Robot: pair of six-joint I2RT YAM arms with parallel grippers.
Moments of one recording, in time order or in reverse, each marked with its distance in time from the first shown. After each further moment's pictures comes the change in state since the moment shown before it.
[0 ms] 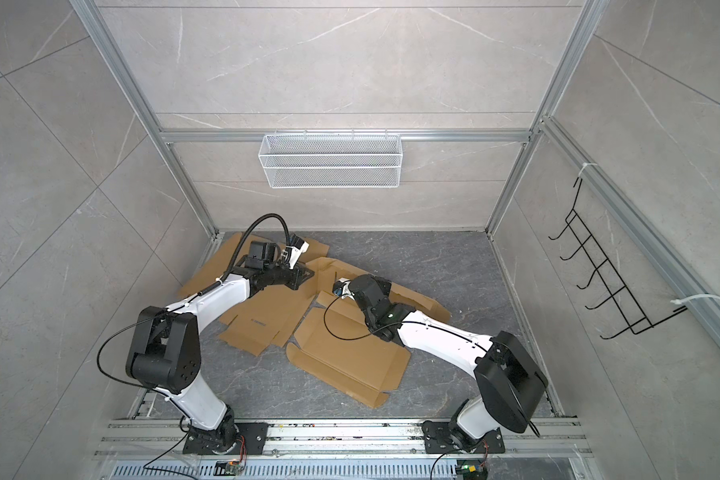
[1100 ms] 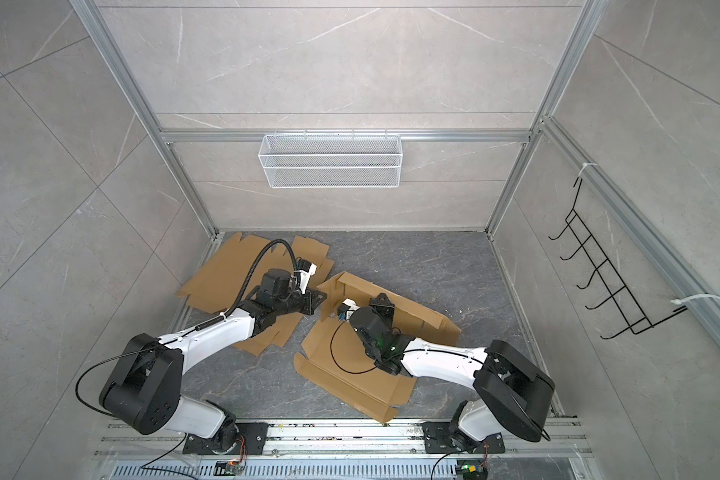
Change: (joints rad) left arm -0.209 -0.209 -0.347 0.259 -0.181 -0.383; right arm 0.151 -0.037 -0.303 0.377 0.303 -0.156
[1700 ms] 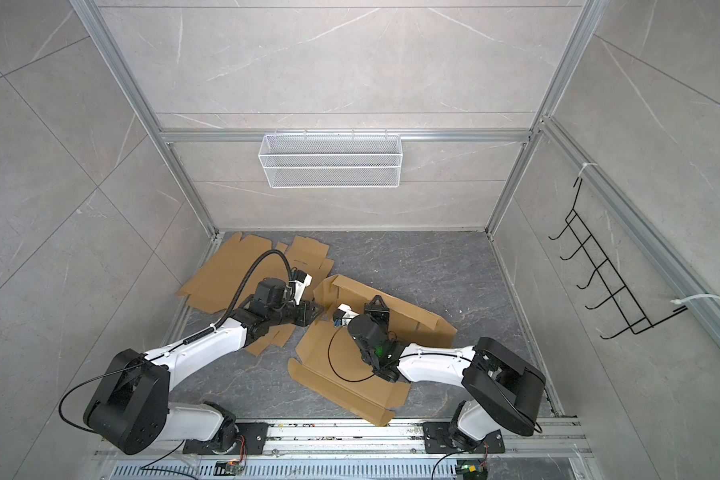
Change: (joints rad) left arm 0.023 -0.104 -0.071 -0.129 0.010 0.040; right arm 0.031 0.033 -0.043 0.153 0.006 -0.089
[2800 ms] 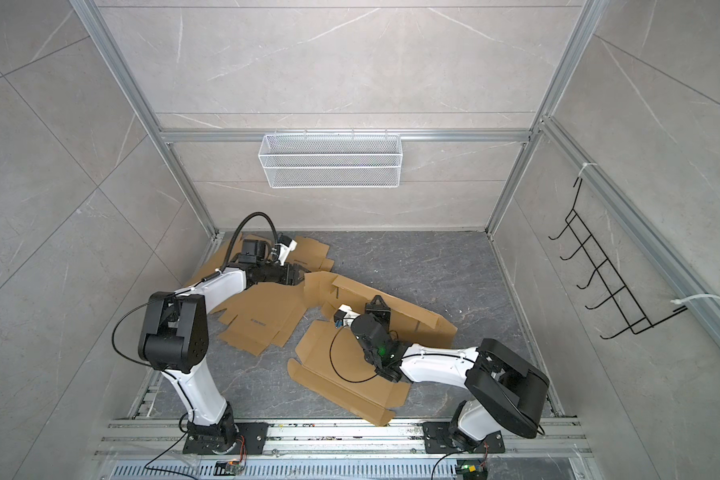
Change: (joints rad) left arm 0.300 0.479 0.508 -0.171 0.298 0.336; right arm -0.016 -0.022 -0.020 0.010 -0.051 -0.013
